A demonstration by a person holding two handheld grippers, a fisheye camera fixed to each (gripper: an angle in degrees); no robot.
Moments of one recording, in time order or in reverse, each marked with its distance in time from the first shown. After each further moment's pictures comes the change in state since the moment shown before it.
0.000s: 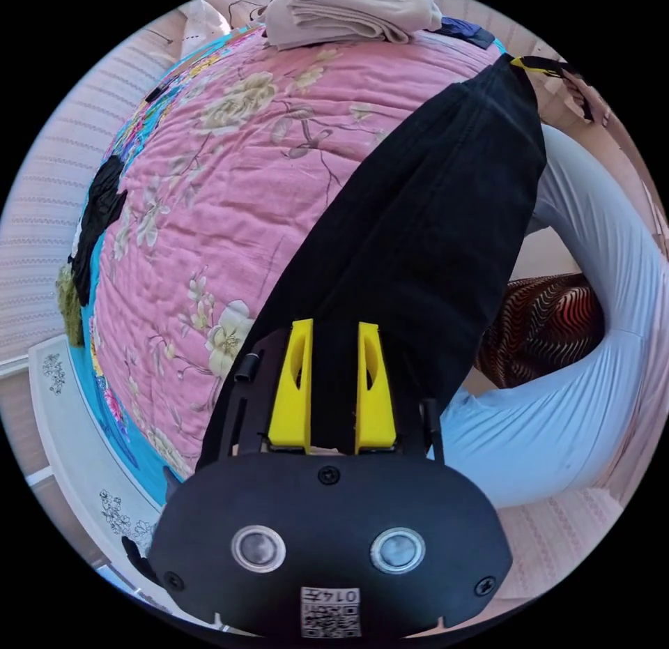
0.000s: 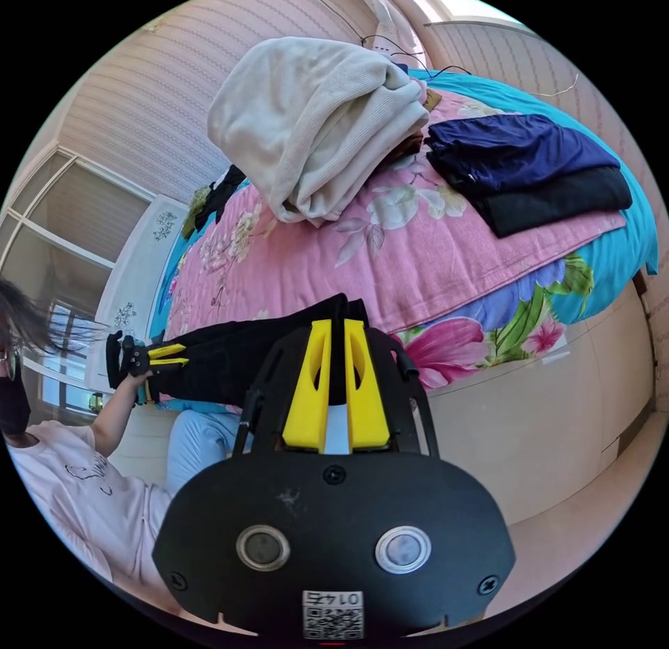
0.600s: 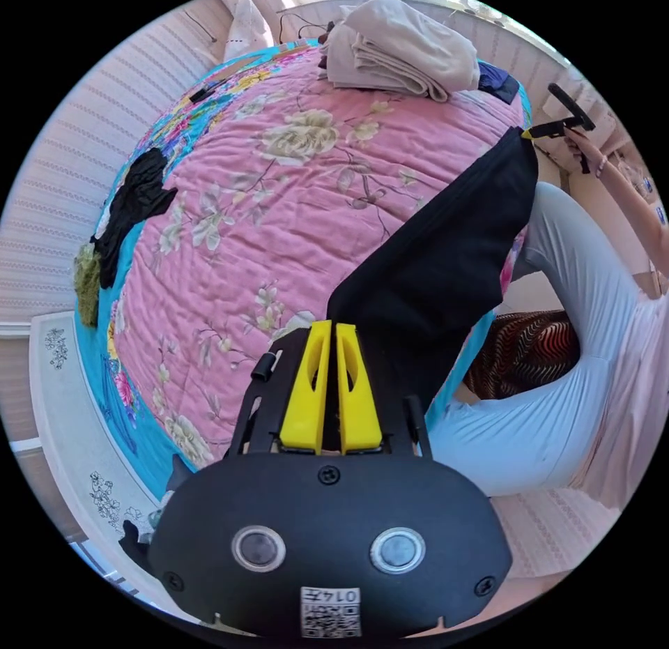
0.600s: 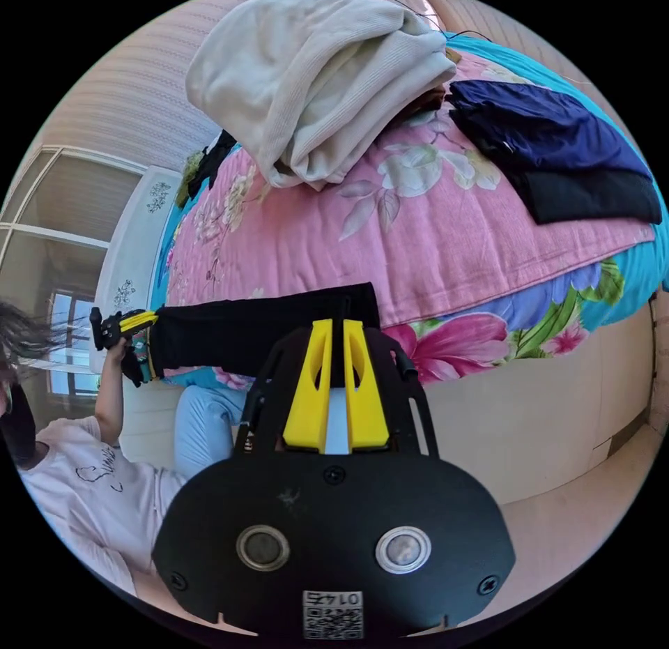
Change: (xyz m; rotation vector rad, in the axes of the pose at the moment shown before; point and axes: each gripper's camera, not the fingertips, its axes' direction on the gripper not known) left arm -0.043 -0.014 -0.028 0.079 0.002 -0.100; right arm -0.021 -0.023 0.049 -0.193 -0.004 -0.003
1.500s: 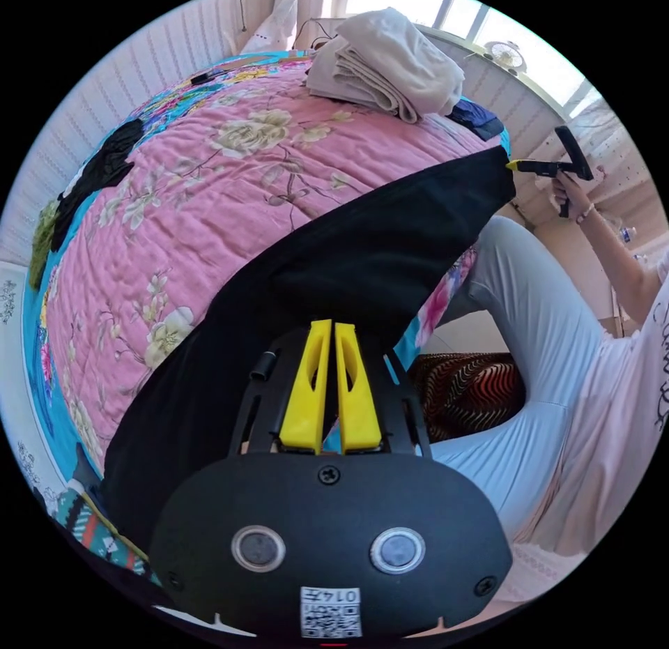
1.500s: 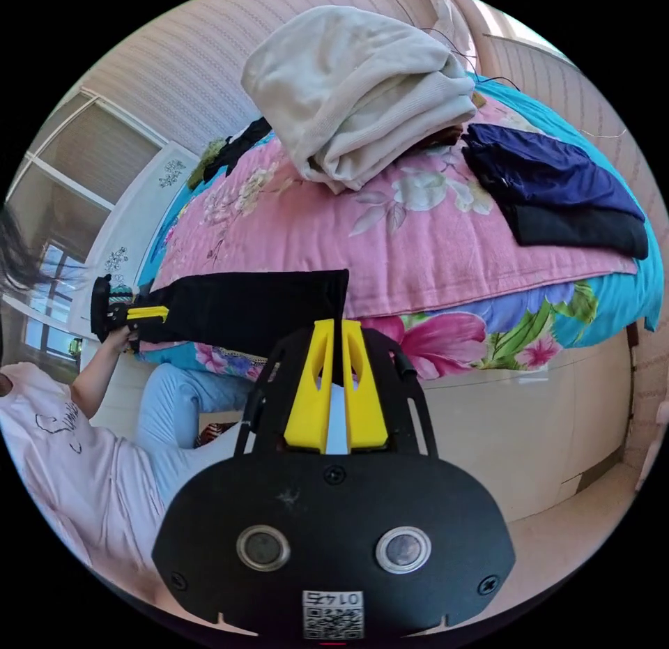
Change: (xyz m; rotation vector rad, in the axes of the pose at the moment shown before) left arm 0.058 0.045 0.070 0.124 0.236 -0.141; right arm -0.082 0.020 0.057 0.089 0.086 -0.168
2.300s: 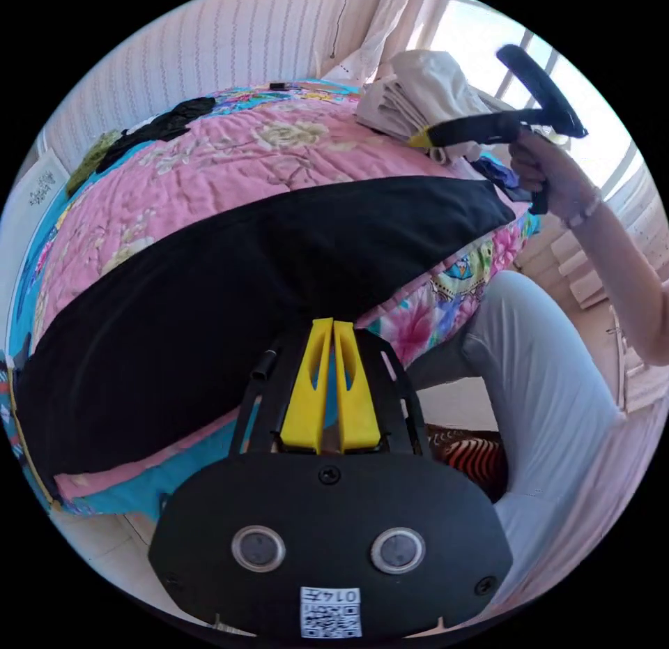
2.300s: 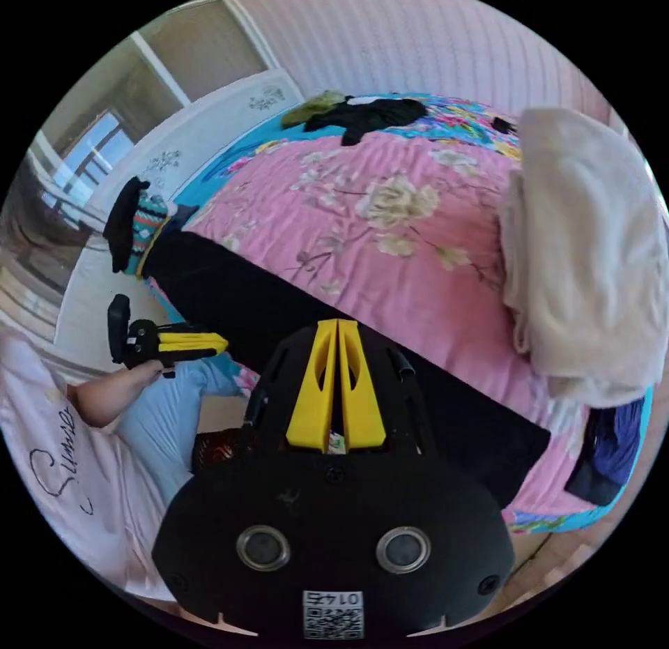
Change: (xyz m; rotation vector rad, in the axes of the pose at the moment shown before) left arm 0.062 0.073 0.068 0.228 -0.019 -0.310; right arm -0.251 -0.102 0.134 -0.102 0.006 -0.501
